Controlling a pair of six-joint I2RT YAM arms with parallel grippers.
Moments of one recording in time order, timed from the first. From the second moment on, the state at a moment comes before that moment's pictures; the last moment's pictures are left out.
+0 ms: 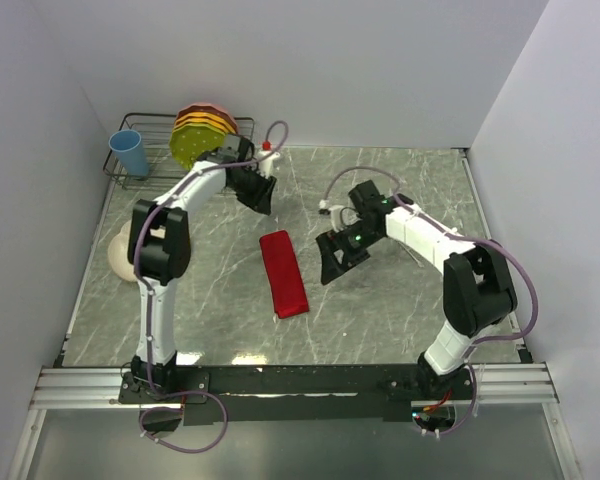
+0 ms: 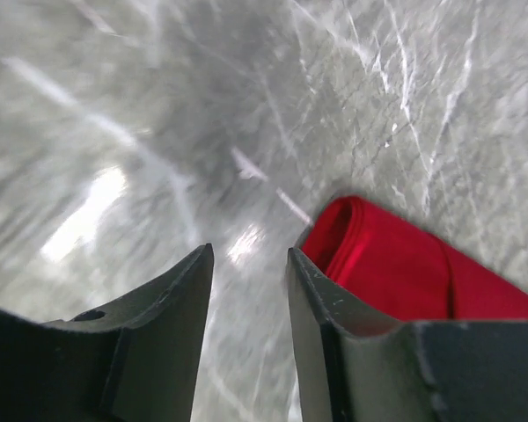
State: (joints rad) left arm -0.30 2.16 1.86 -0.73 0.46 0.29; right arm 0.44 1.67 1.21 -0.84 -0.66 -0.17
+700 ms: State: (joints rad) left arm -0.53 2.16 1.61 -0.60 0.46 0.32; right arm 0.05 1.65 1.25 -0.79 -0.32 -0.10
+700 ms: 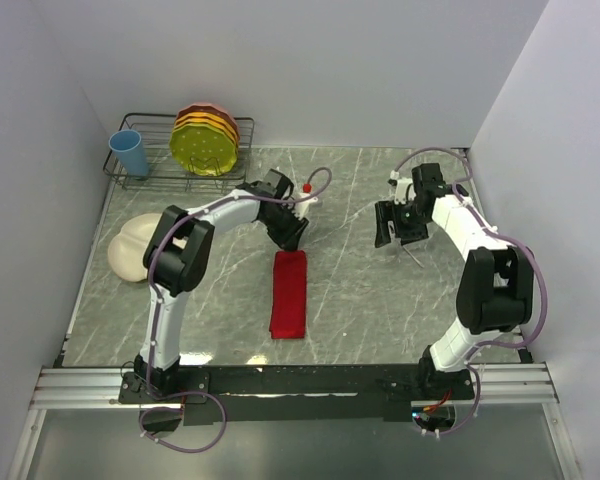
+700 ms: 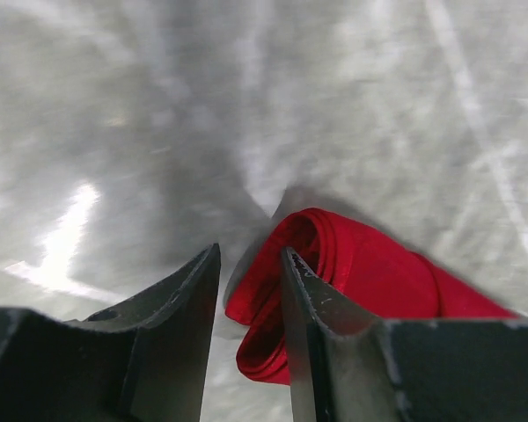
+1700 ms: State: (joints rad) left arm -0.44 2.02 1.72 -0.74 0.58 0.19; right arm -0.05 2.03 1.56 -0.74 -0.14 -0.05
